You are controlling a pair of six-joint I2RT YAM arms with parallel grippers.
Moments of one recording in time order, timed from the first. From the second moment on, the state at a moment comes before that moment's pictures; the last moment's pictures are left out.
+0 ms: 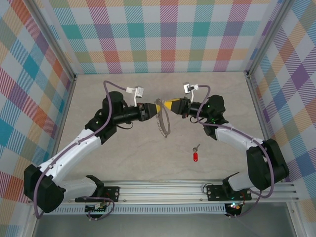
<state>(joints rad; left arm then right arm) -0.58 1.19 1.01 -0.08 0.54 -0.70 0.45 1.42 0.79 0.89 -0.95 0.93</state>
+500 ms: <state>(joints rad) -0.56 1.27 1.12 -0.11 0.35 -0.70 0.46 1.39 0.75 0.92 -1.00 0.96</state>
